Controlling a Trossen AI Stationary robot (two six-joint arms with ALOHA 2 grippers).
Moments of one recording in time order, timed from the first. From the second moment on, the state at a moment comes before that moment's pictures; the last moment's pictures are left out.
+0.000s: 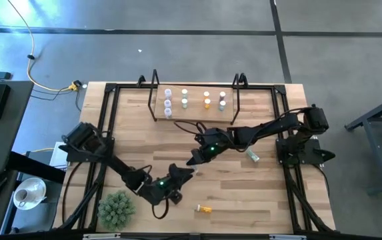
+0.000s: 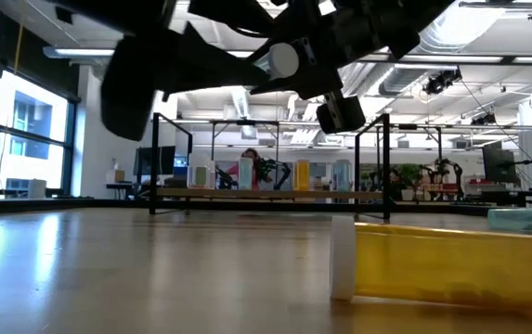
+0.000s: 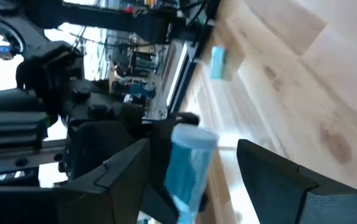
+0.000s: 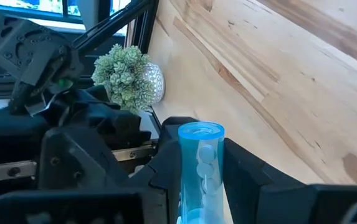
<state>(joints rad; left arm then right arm) -0.51 1.87 0.92 0.60 -1.03 1.07 0.09 1.71 1.02 0.18 -0.31 1.28</state>
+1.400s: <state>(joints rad) -0.45 1.87 0.92 0.60 -0.98 1.09 0.09 1.71 1.02 0.19 -0.35 1.14</state>
